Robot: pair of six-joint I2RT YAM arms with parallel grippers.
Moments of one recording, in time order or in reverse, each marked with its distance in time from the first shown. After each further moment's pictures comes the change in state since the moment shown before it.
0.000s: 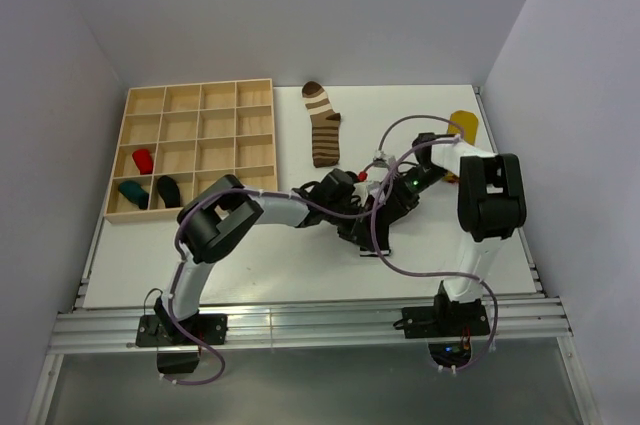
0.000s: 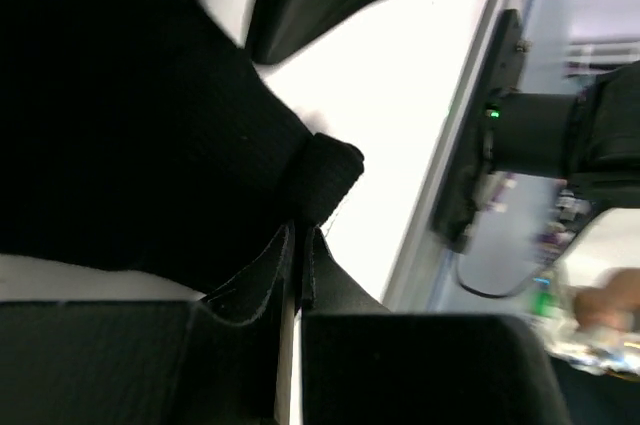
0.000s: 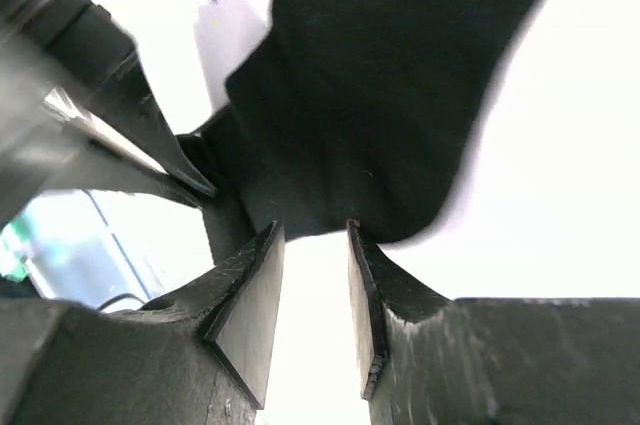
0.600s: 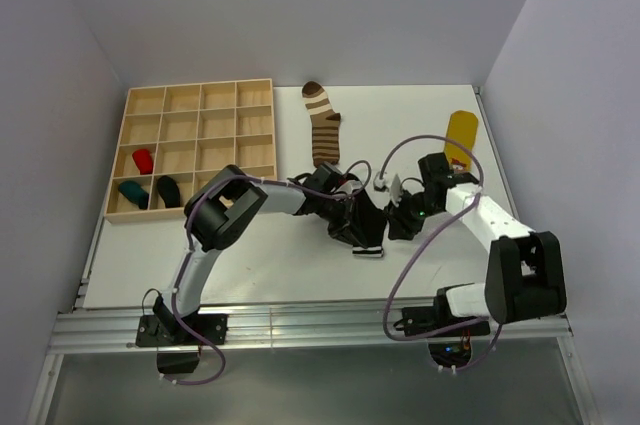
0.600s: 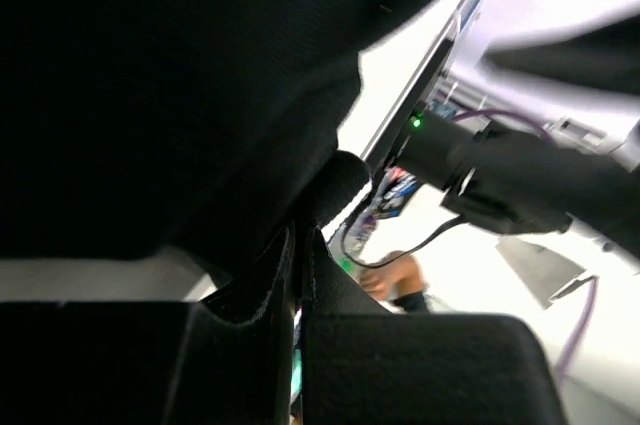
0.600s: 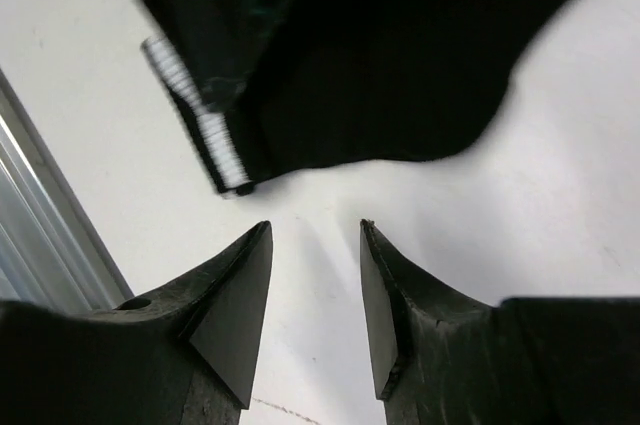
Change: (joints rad) left arm 0.106 0.108 0.082 -0.162 0.224 -0.392; right arm 0.030 -0.558 -0.386 0.253 0.098 -0.043
